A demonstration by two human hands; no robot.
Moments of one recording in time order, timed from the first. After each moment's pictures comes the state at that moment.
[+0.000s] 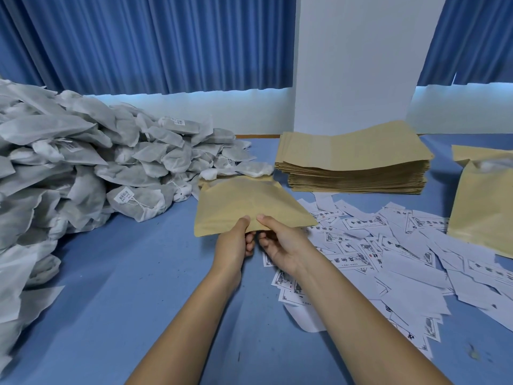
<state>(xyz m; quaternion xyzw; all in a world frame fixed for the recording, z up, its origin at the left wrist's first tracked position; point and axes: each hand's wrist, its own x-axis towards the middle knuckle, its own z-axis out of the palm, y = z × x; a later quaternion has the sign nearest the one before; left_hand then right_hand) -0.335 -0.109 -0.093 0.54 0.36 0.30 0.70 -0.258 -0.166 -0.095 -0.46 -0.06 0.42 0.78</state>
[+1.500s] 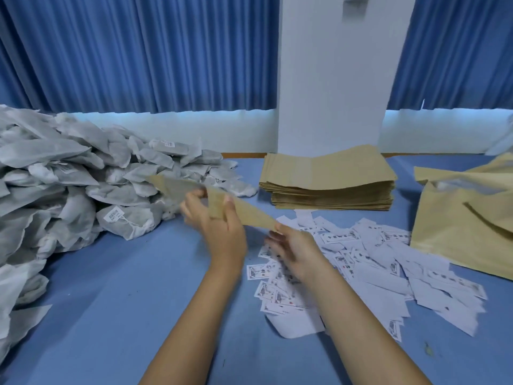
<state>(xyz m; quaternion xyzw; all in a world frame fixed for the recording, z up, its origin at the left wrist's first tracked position) -0.326 -0.131 -0.036 0.63 0.28 0.63 0.36 -0.234 -0.208 -0.063 -0.51 -0.02 0.36 0.78</state>
